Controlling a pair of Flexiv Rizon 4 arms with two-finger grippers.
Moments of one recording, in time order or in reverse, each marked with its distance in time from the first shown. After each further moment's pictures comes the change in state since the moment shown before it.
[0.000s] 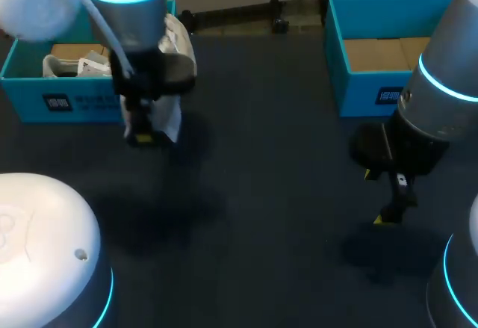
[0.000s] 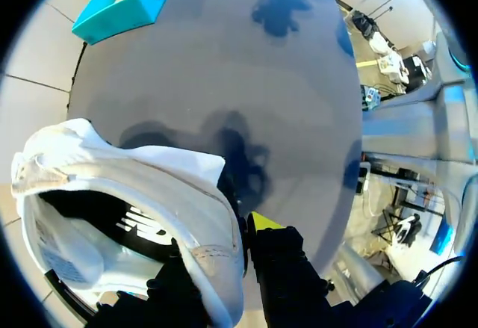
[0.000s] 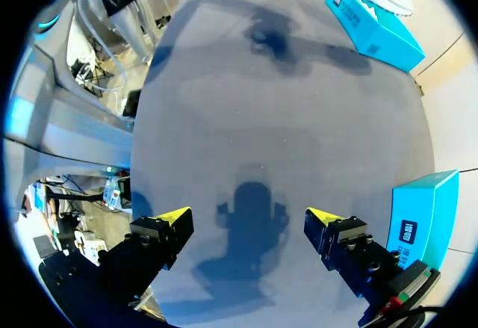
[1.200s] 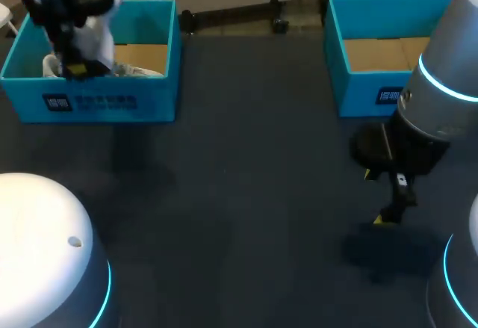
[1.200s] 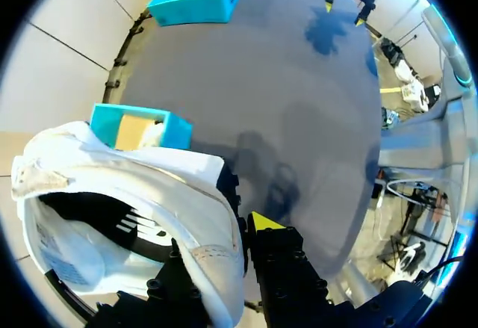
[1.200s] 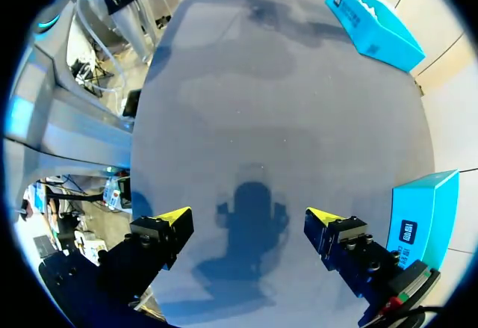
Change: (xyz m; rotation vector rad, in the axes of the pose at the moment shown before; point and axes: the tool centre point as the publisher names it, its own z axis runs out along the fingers) left arm -0.087 0.105 -0.080 0.082 -0.135 -0.183; right arm 0.000 0.000 0.000 0.000 0.000 0.000
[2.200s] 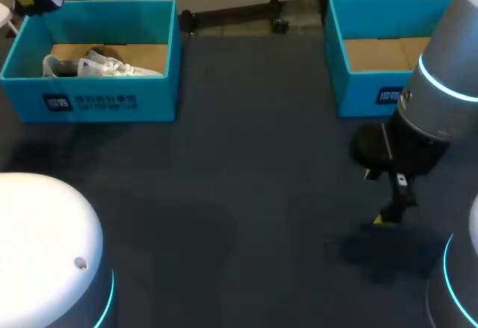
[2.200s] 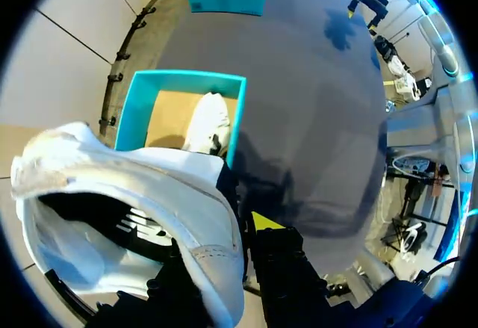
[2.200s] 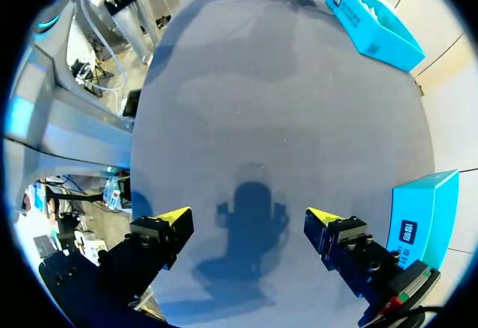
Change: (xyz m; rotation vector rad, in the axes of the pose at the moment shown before) left arm -0.178 0.070 -0.008 -0.013 0.071 0.046; right arm 0.000 0.000 0.000 0.000 0.000 0.000
